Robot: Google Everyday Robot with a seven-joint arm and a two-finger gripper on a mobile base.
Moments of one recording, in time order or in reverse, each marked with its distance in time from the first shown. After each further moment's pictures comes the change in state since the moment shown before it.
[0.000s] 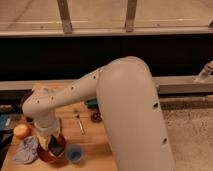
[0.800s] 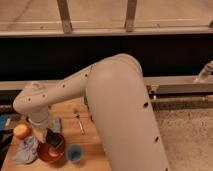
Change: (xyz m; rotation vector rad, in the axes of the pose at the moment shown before) arm -0.039 -0.003 -0.021 0.079 -0.074 -0.149
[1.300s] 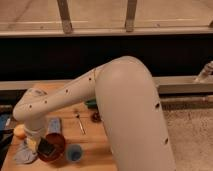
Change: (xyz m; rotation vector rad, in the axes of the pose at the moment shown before) arm 0.000 0.052 0.010 -0.106 -0.090 -0.093
